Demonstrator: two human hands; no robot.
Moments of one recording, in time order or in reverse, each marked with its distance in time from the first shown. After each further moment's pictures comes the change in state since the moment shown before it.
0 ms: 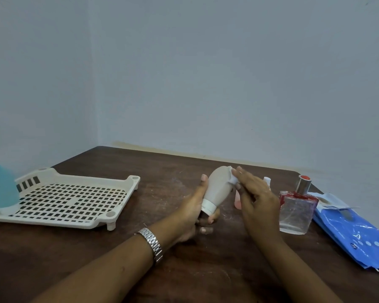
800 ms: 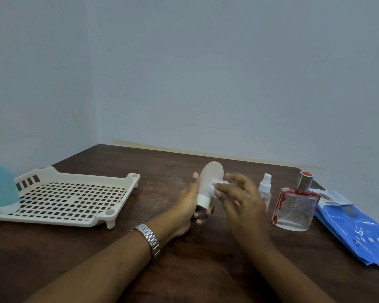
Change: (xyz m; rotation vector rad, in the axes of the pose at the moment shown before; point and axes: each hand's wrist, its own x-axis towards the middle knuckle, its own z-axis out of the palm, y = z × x) left_hand 0.007 -0.001 -0.007 0.049 0.175 0.062; right_hand -0.016 -0.021 0.009 0.014 -0.095 -0.007
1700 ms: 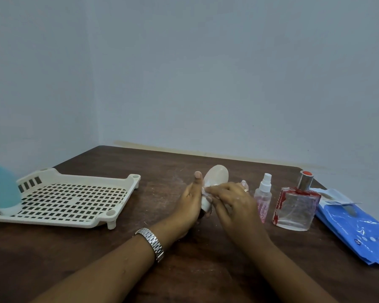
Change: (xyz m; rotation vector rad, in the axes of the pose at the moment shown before) left_hand -0.007 -0.001 0.007 0.316 0.088 0.248; right_hand 0.003 -0.001 0.003 -0.124 -0.130 -0.154
